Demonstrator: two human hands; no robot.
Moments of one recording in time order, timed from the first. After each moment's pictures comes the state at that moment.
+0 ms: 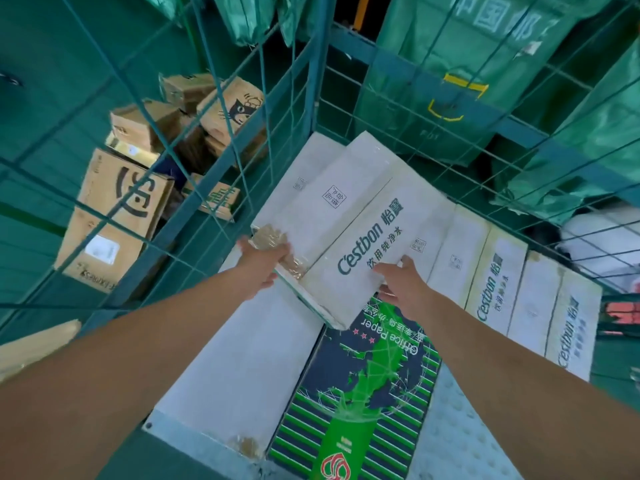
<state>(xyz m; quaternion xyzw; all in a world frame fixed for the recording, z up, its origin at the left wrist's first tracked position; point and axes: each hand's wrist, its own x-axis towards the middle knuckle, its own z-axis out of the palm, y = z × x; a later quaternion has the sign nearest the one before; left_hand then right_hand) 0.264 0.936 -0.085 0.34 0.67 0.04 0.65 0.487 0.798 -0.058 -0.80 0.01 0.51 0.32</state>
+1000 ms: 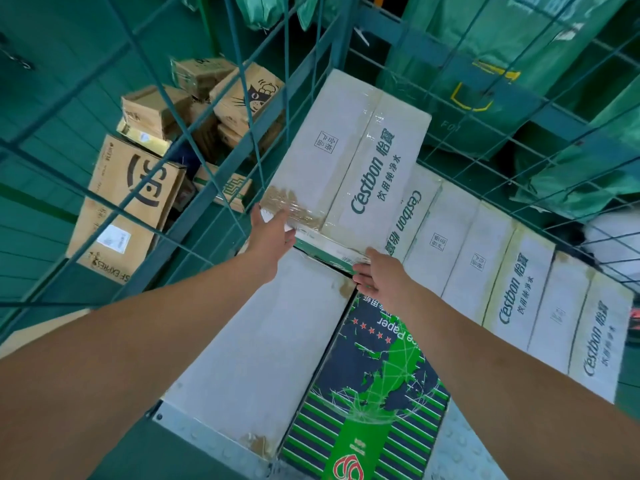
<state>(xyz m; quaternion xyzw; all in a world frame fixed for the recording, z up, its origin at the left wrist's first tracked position) 0.274 0.958 -0.070 0.22 0.63 0.20 0.72 0.436 0.843 -0.086 -0.75 0.08 0.56 0.34</state>
